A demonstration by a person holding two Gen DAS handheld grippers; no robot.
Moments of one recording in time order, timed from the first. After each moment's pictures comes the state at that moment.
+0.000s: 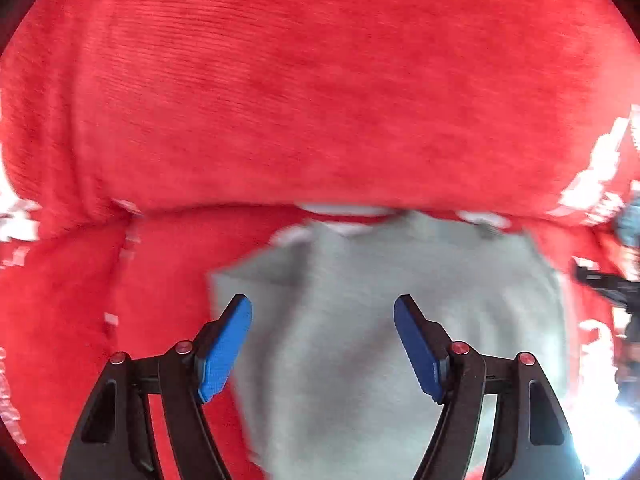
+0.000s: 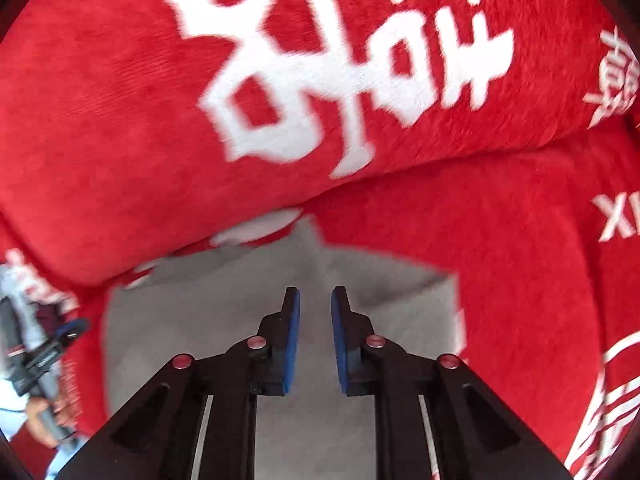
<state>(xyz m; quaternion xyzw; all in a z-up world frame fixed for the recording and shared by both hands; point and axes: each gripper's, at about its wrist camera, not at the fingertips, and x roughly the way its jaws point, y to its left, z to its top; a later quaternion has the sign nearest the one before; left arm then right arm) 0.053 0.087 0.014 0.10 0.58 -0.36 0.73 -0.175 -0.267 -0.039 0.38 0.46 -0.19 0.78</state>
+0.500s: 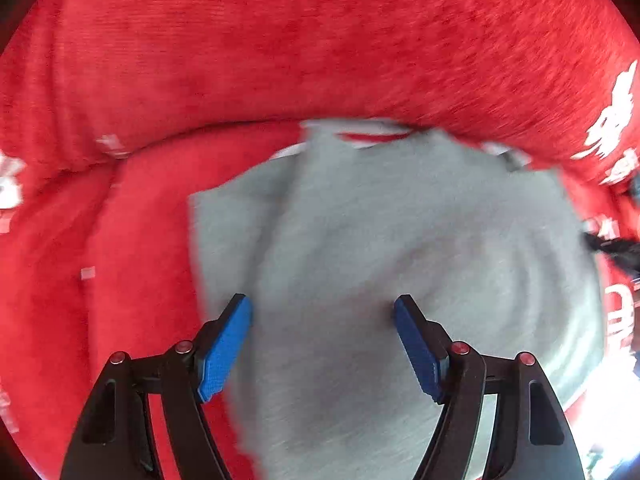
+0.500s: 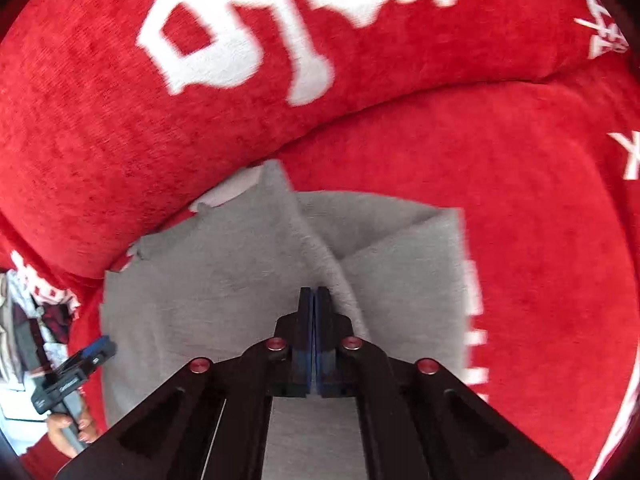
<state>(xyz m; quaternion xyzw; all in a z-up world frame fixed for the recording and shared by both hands) 0.017 0.100 -0.038 0.17 0.60 -0.31 0.72 -0.201 -0.271 -0.084 0.41 0.47 -0.22 0.75</state>
